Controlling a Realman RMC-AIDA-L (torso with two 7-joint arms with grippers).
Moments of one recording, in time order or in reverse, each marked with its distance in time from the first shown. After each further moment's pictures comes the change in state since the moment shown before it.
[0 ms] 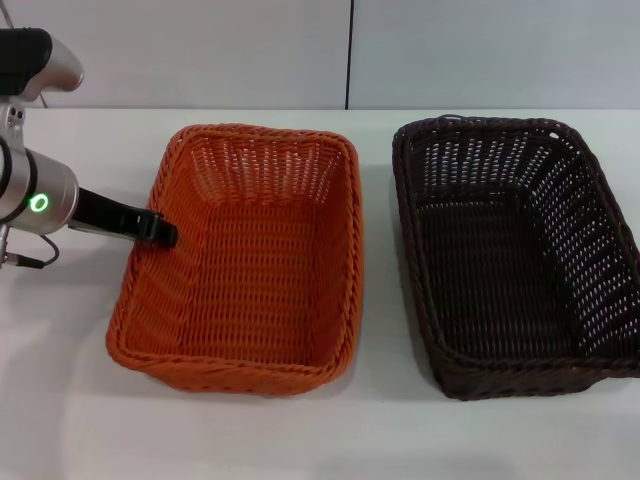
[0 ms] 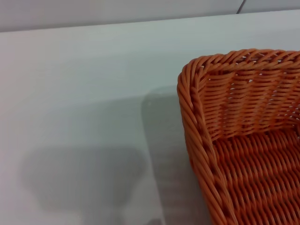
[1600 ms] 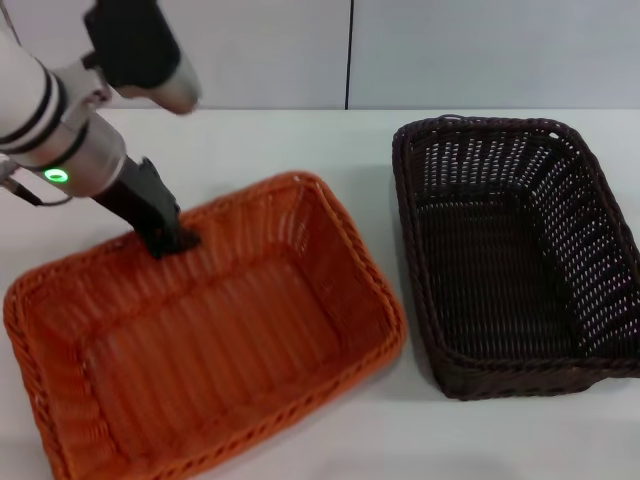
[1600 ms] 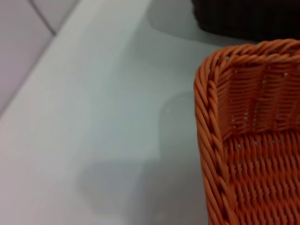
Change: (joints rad) left arm -0.186 0.003 0.028 0.026 0.102 0.262 0.695; right arm -0.008 -0.003 -0.001 0.018 0.000 0.002 0.000
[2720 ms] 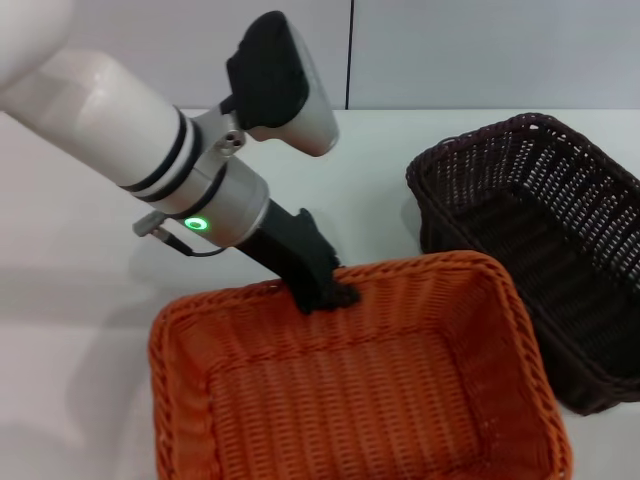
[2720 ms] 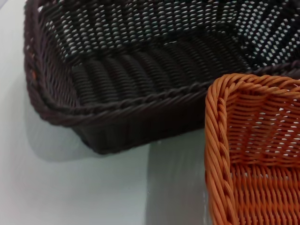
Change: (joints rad) left arm -0.014 -0.011 0.255 -0.091 -0.428 -0.098 -0.011; right arm 0.014 -0.010 -0.013 0.002 -0.010 -0.001 0.000
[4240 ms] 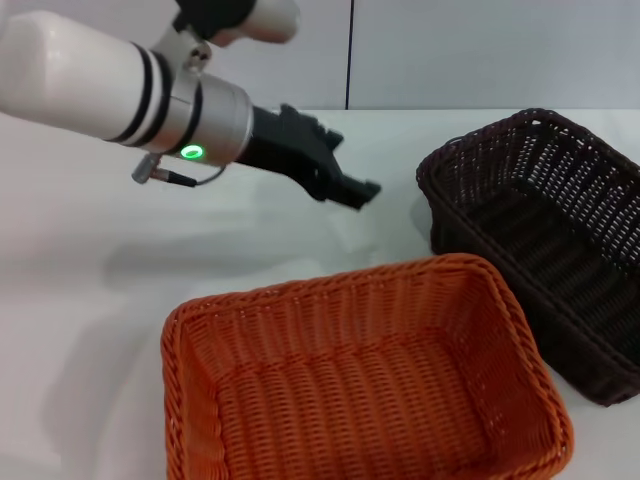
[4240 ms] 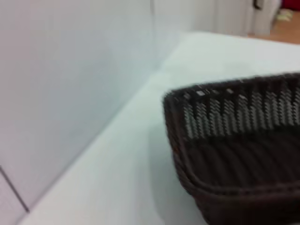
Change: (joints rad) left arm 0.095 0.006 -0.034 0.134 -0.057 -0.265 -0.130; right arm -0.003 -0.173 -0.448 -0.317 -0.315 -0.133 0.607
